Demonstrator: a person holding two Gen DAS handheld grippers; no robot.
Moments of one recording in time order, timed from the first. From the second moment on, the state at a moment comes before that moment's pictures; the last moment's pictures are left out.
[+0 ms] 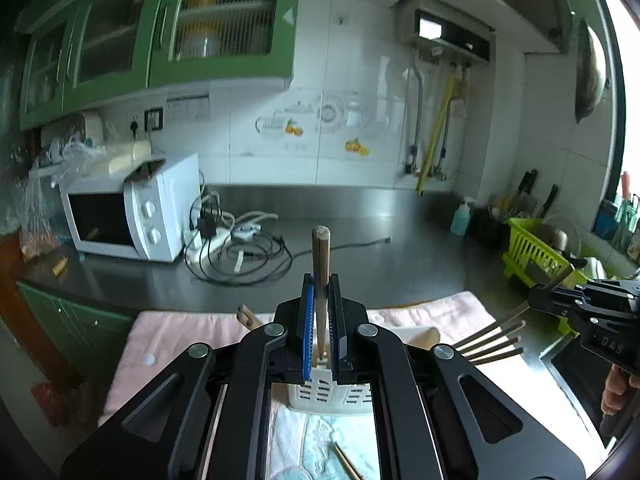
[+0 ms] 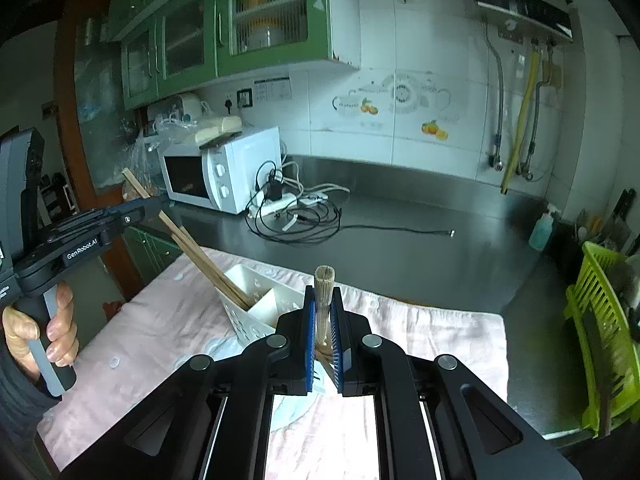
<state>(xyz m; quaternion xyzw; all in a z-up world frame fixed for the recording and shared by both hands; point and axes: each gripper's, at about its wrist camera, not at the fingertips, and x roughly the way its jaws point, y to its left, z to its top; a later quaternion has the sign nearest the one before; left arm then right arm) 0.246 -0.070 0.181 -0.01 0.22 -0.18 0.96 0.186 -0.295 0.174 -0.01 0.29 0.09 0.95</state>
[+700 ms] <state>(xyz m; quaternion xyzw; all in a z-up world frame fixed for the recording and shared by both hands) 0.230 -0.064 0.167 -0.01 0.24 -0.17 0.96 0.155 -0.294 0.178 0.00 0.26 0.09 0.96</state>
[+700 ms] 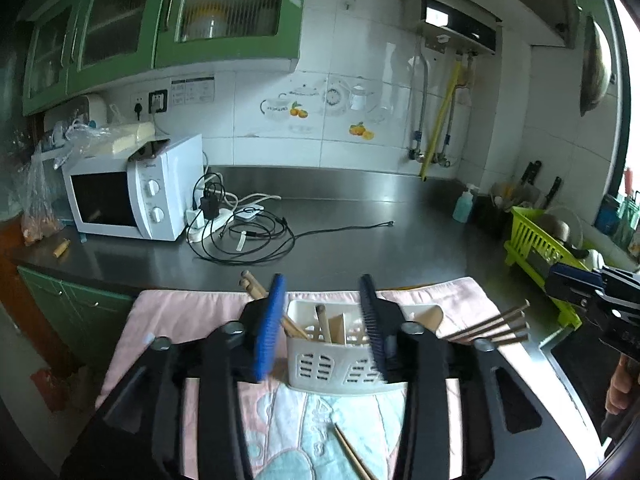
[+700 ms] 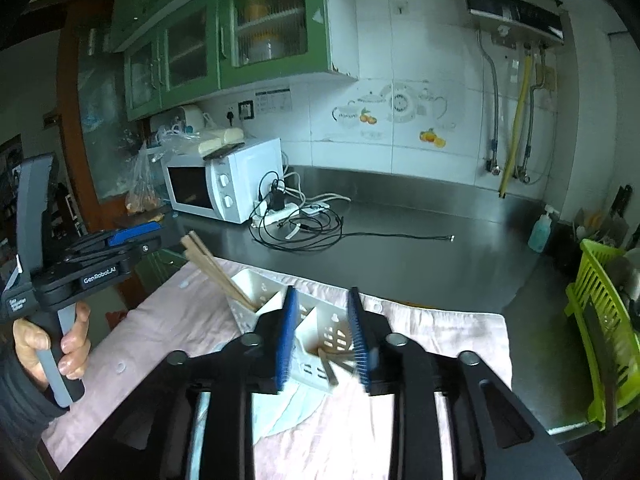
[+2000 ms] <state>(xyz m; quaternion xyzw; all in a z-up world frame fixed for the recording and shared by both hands) 0.057 0.033 0.024 -0.05 0.31 -0.07 0.95 0.028 -0.212 -0.057 -0.03 0.42 0.17 0.89</state>
